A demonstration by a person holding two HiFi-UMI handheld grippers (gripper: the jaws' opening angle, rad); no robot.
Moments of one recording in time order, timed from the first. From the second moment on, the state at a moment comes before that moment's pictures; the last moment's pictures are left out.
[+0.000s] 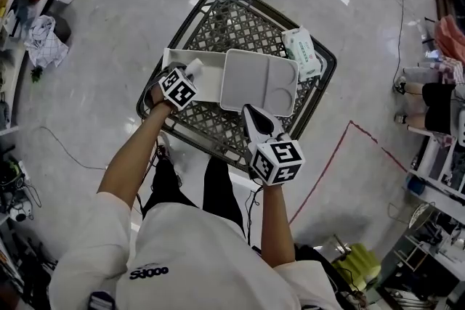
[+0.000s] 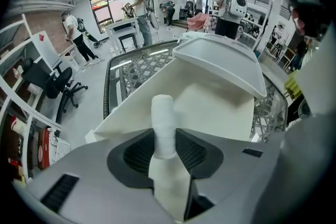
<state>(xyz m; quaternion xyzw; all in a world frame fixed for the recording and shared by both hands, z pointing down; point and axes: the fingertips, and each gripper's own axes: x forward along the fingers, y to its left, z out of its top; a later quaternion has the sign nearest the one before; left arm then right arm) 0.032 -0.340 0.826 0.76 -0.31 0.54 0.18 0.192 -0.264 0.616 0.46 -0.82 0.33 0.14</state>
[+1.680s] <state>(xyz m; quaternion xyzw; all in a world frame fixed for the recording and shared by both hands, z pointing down) -0.033 -0.335 0.505 0.87 -0.44 0.22 0.06 0.144 -0.283 0.423 0.48 -0.86 0.09 0.12</state>
